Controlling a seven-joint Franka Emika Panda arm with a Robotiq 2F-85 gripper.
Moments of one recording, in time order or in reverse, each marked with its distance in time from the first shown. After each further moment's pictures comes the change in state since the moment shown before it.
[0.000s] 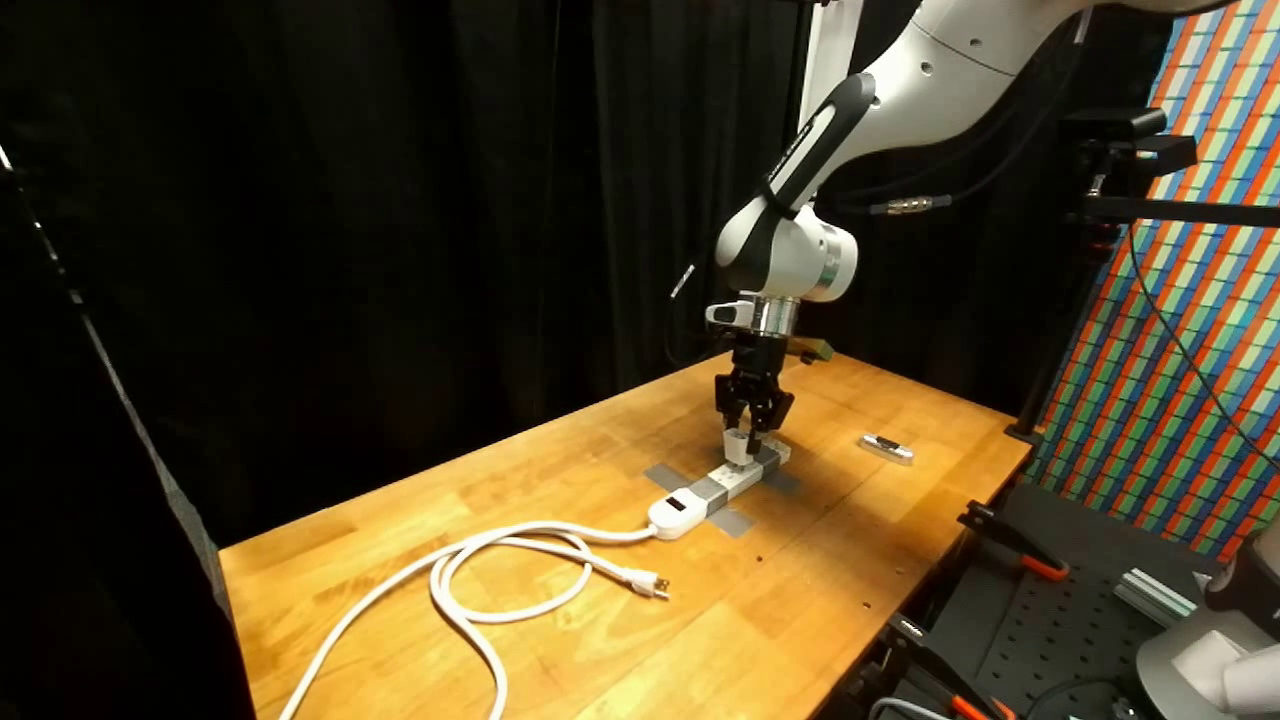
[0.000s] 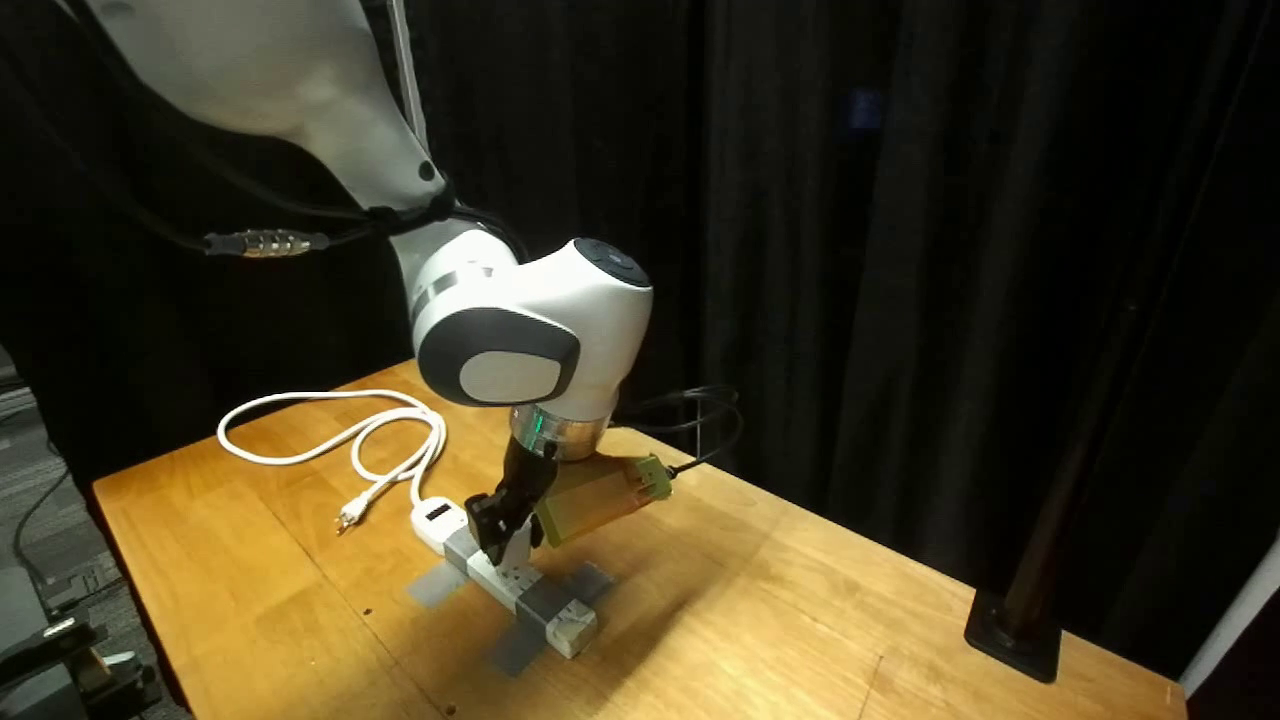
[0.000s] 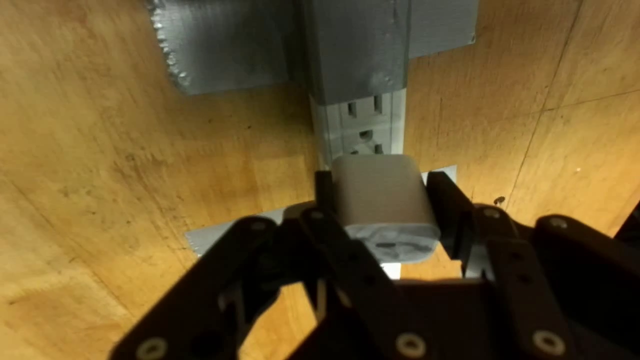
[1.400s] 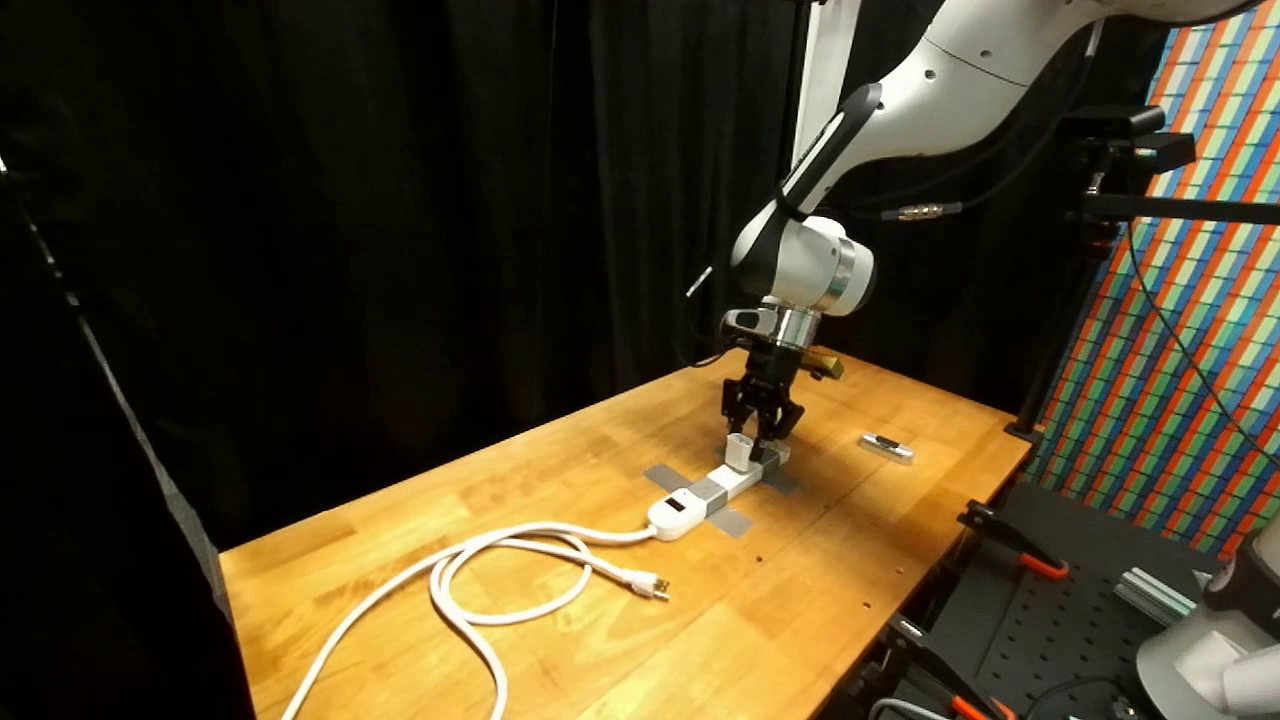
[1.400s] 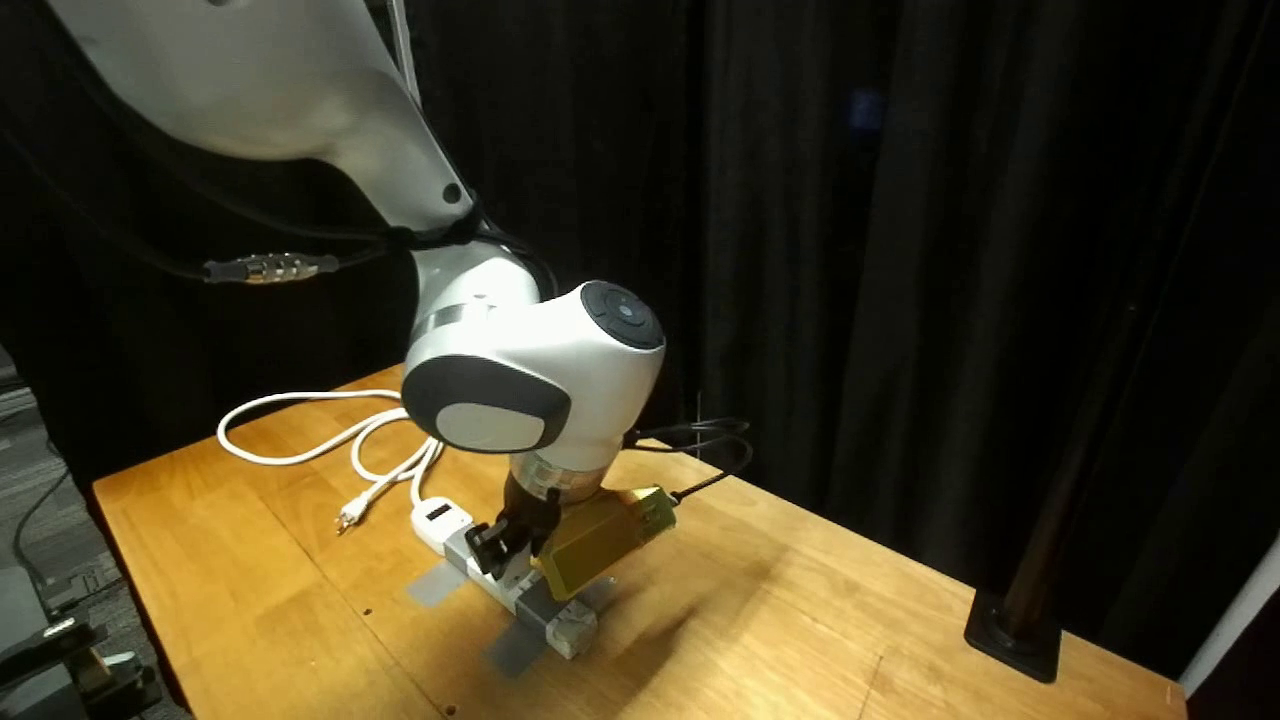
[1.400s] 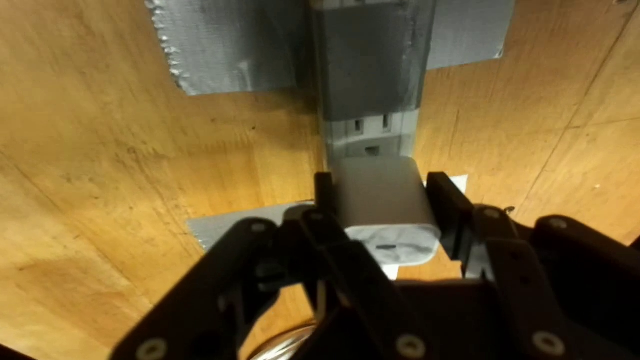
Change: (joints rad) arm -0.094 0.019 0.053 -0.046 0.176 0.074 -0.258
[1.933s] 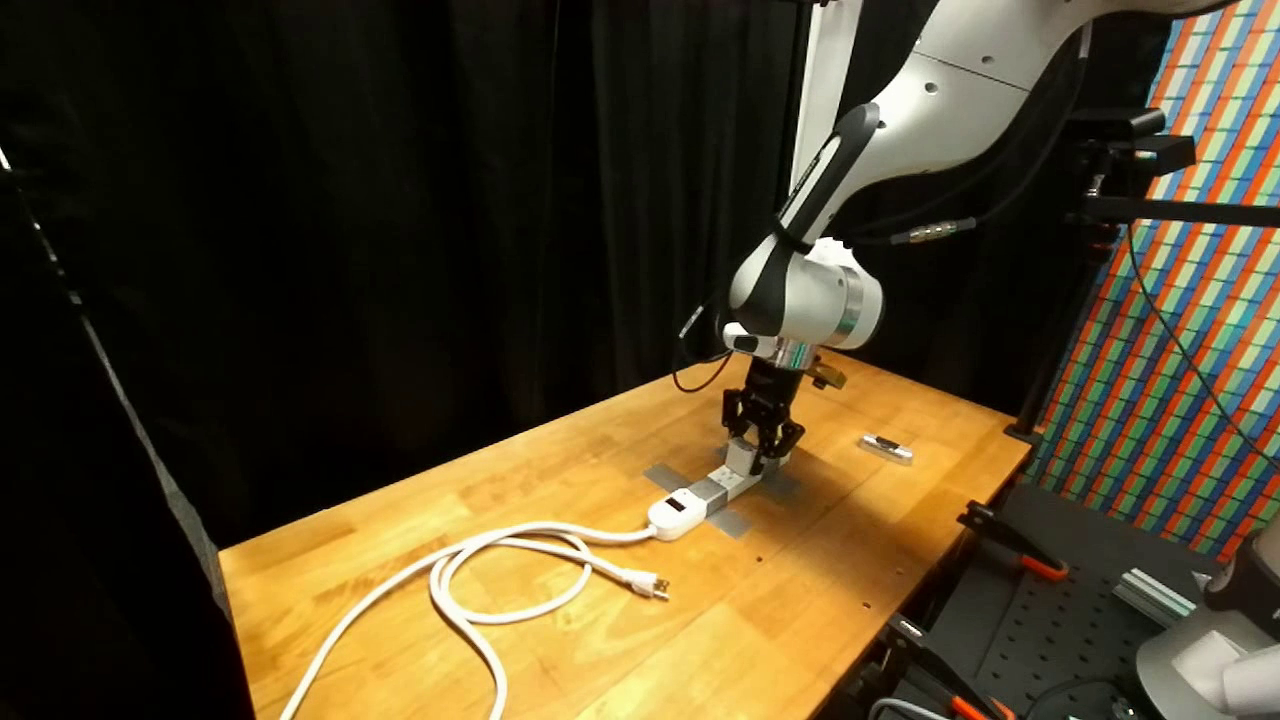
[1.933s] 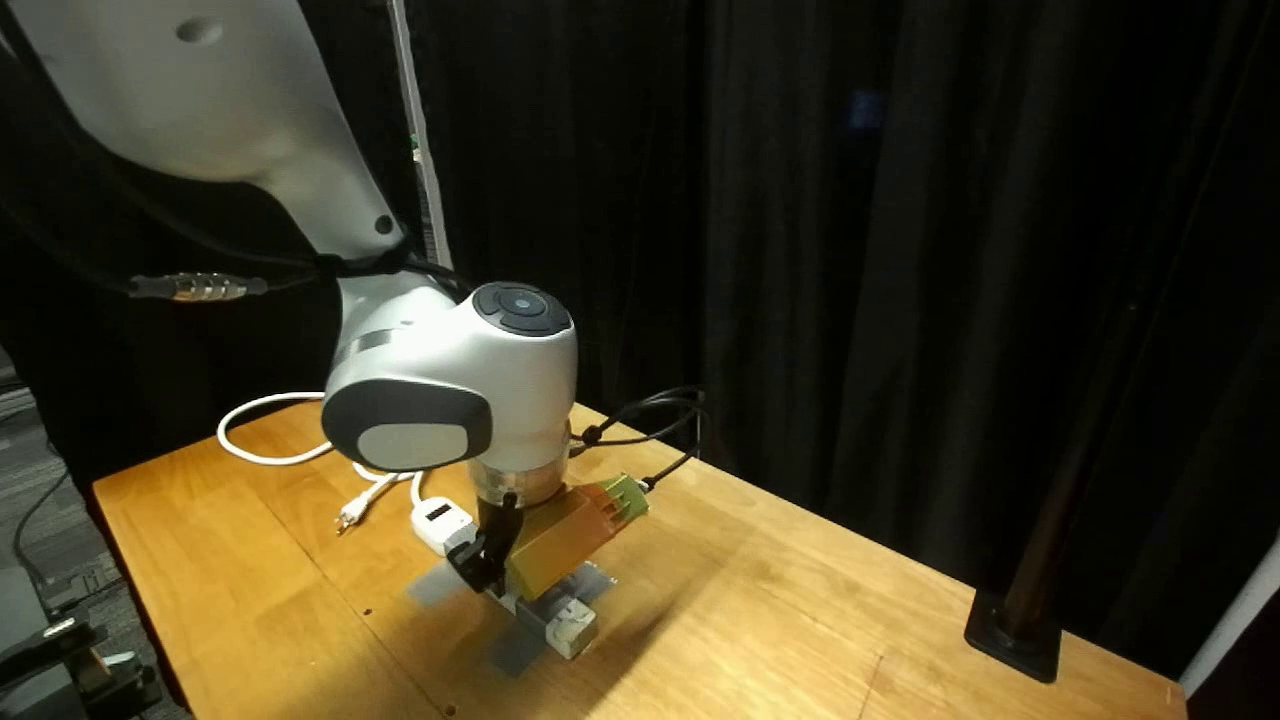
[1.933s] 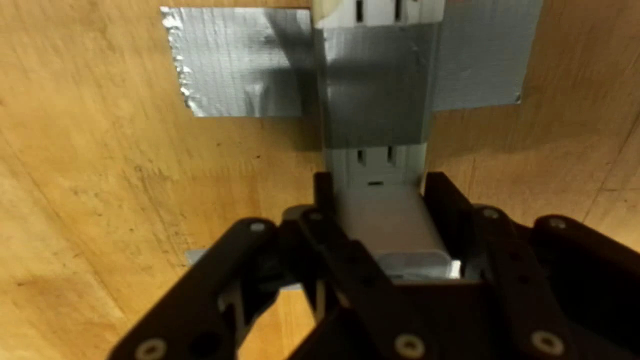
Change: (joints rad) arm 0.075 -0.019 0.000 -0.143 -0.048 0.332 0.036
